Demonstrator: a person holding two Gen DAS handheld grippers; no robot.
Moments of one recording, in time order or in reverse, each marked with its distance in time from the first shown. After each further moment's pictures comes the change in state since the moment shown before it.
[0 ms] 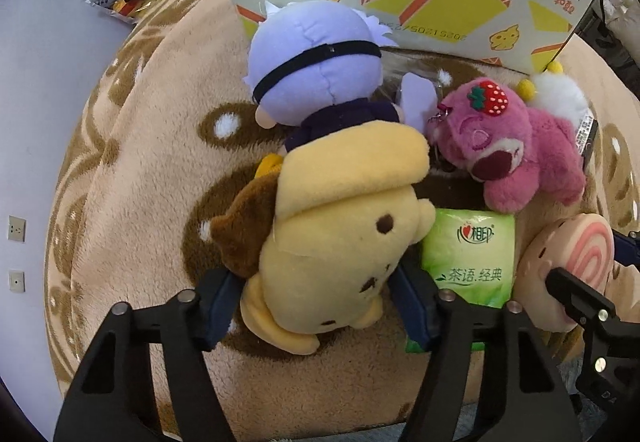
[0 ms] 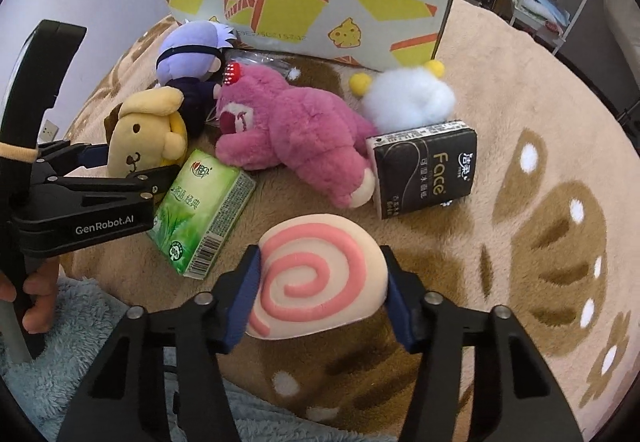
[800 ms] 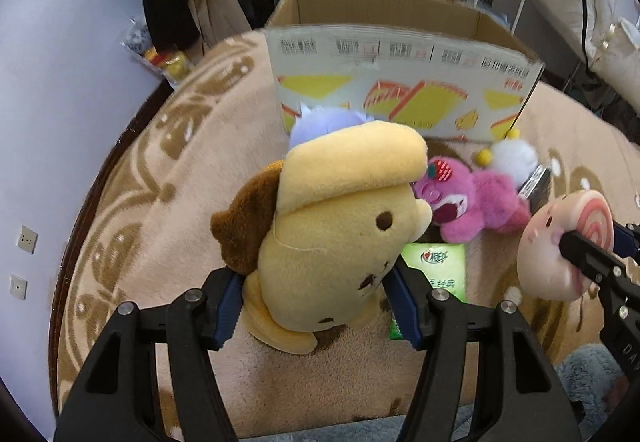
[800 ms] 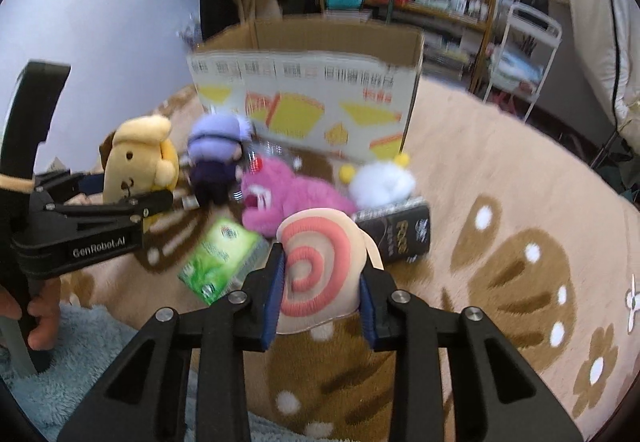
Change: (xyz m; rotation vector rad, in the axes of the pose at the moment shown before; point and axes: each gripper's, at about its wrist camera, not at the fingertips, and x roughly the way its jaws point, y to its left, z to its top) left arm -0.093 -0.006 -0.033 -0.040 -0.271 0.022; right arm -0.070 0.000 -0.010 0.008 -0.342 -0.017
